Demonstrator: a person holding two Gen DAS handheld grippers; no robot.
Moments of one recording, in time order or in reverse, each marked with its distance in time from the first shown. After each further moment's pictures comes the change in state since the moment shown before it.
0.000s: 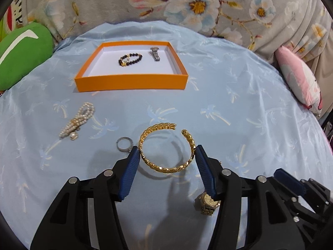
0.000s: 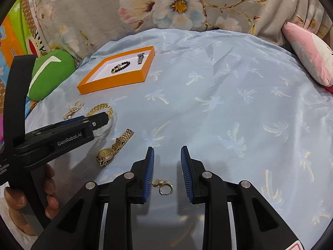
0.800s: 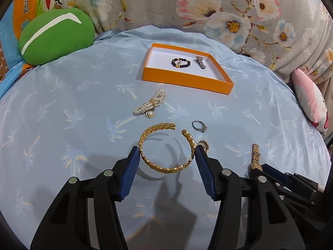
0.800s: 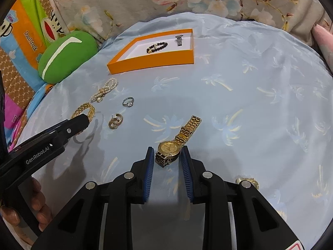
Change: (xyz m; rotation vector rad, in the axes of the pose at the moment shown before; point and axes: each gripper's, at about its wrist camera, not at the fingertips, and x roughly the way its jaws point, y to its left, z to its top) left arm -0.047 0.083 -0.036 -0.123 -0.048 0.083; right arm 0.030 0.069 -0.004 -0.049 0.090 0.098
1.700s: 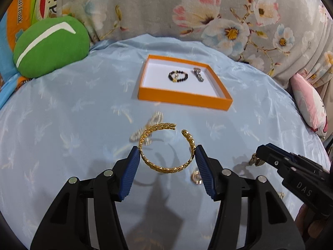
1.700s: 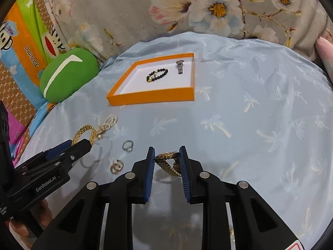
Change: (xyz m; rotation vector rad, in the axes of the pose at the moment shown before) left arm 0.005 -0.006 0.036 0.019 -0.042 -0.010; right arm -0.003 -0.007 0.069 -0.008 -0.106 0.040
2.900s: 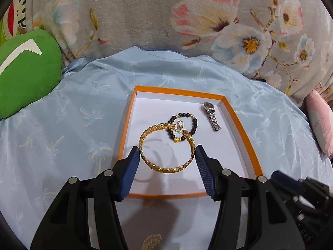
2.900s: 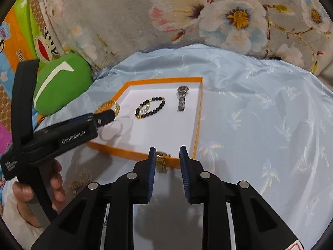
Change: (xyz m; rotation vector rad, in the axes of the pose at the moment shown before) left arm 0.121 0.002 0.119 0.023 -0.012 -0.013; right arm 0.085 -0.012 0.077 -0.092 0.019 0.017
